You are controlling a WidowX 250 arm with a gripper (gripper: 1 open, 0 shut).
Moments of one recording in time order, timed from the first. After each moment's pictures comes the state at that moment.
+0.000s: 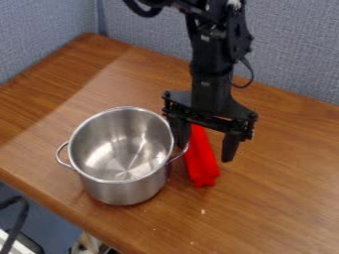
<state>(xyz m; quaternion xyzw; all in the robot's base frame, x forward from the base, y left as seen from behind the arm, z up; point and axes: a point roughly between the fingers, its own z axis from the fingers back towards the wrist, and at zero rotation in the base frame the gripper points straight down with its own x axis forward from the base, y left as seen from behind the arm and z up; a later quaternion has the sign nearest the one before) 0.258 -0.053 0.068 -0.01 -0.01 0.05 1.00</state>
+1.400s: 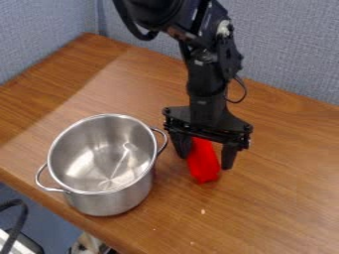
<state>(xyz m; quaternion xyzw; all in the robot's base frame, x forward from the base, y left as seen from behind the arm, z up) 0.265 -0.049 0.034 -0.03 -0.02 0.07 1.00</state>
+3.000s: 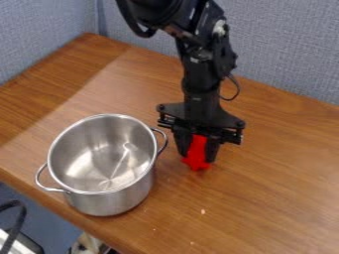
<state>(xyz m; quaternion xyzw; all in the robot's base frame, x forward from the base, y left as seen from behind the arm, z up) 0.272 -0.037 0.040 -0.01 -0.02 0.09 1.00</state>
